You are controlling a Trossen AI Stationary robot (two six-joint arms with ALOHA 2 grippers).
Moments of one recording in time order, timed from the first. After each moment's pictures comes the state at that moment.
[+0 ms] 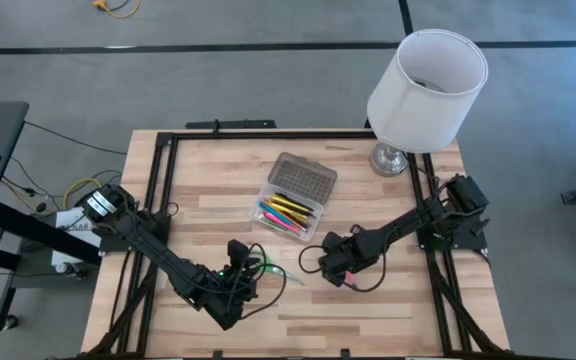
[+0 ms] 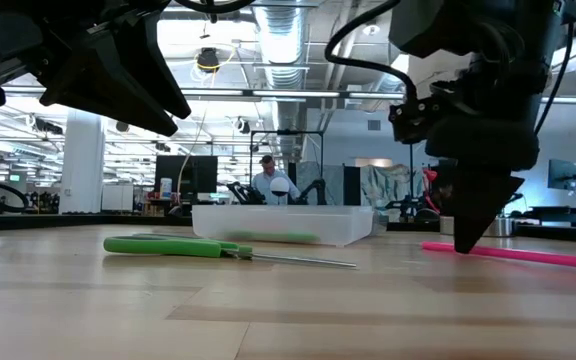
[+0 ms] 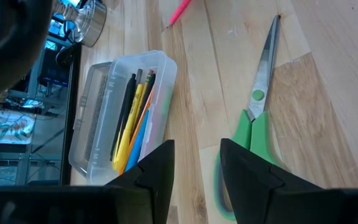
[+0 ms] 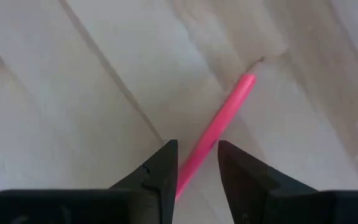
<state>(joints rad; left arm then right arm) -0.69 1.73 1.06 -0.52 -0.90 -0.14 0.39 1.82 1.05 -0.71 0.23 0.91</state>
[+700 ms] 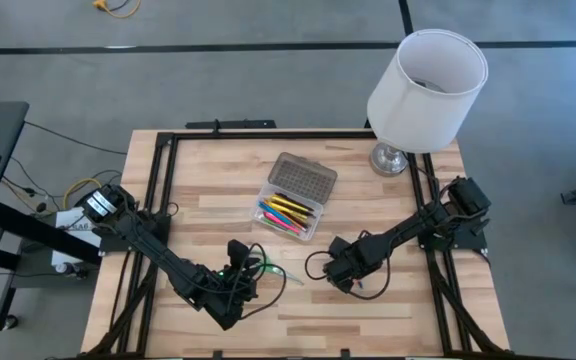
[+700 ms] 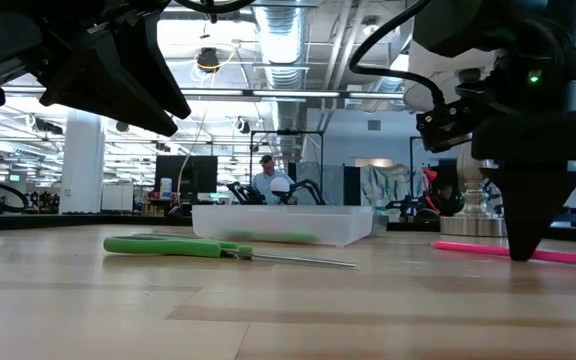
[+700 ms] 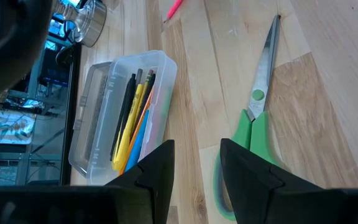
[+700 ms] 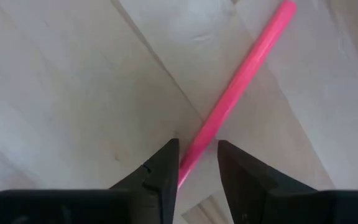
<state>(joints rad) -0.69 1.73 1.06 -0.52 -0.90 -0.14 0.45 1.82 1.05 -0.81 0.09 1.00</state>
